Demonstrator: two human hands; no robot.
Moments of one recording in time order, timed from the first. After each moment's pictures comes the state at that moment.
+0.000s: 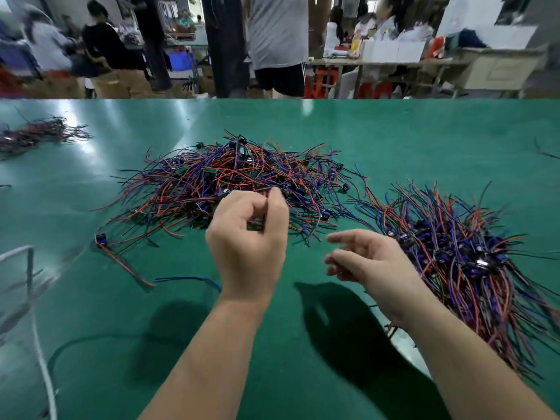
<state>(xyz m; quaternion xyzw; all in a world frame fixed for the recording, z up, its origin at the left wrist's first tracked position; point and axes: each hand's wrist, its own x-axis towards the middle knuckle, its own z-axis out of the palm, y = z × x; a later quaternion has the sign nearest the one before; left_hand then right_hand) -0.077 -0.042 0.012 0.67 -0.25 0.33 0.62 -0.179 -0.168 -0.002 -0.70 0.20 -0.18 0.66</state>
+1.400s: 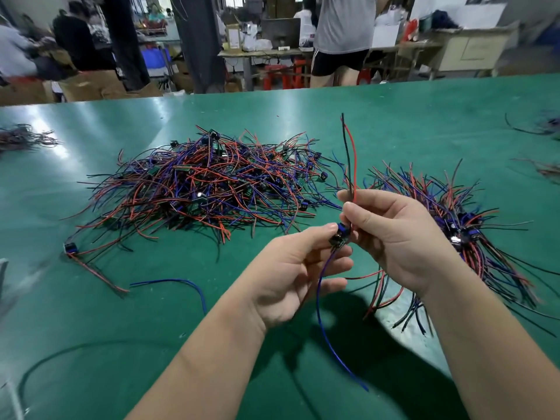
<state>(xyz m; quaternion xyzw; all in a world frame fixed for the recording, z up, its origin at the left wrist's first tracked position) -0.123 -0.061 0.019 0.51 -0.18 -0.51 0.67 -0.198 -0.193 0.026 -0.56 0.14 -0.25 0.78</state>
